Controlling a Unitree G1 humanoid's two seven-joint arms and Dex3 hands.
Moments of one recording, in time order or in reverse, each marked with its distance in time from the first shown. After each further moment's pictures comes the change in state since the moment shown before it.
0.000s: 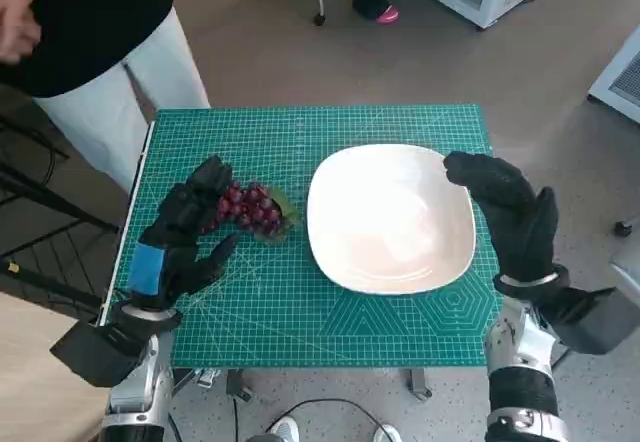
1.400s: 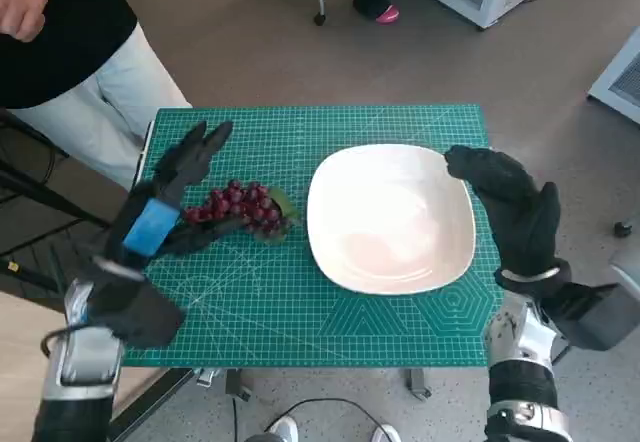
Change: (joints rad) left arm -0.136 0.262 -0.064 -0.205 0.609 0.317 0.150; right arm -0.030 -0.002 -0.013 0.029 0.000 -0.012 0.025
